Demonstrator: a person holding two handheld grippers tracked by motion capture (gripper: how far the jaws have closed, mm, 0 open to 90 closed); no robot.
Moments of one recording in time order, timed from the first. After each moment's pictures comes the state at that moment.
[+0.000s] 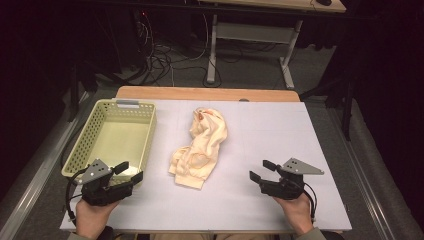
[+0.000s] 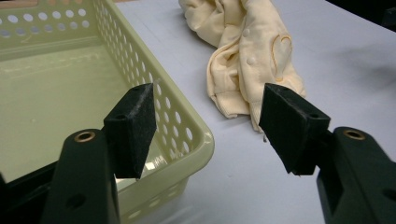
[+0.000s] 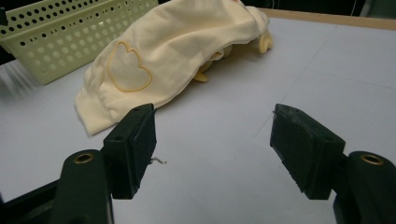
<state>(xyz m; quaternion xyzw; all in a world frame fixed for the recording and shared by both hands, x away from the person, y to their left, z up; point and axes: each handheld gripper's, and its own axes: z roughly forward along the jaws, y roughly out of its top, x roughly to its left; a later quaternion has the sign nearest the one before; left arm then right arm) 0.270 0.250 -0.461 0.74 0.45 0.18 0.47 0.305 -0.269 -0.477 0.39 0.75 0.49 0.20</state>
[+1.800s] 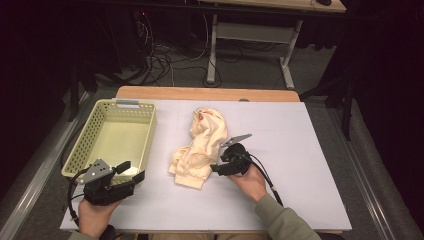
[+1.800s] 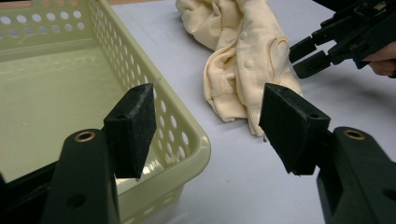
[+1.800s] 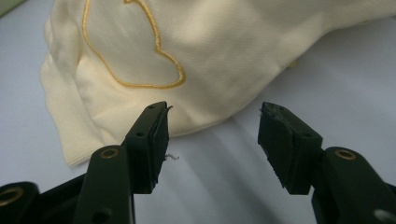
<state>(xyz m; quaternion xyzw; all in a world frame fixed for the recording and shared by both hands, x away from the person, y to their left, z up) 0.270 0.247 -0.464 0.74 0.45 0.17 0.48 0.376 -0.151 -0.487 0.36 0.86 0.36 0.09</state>
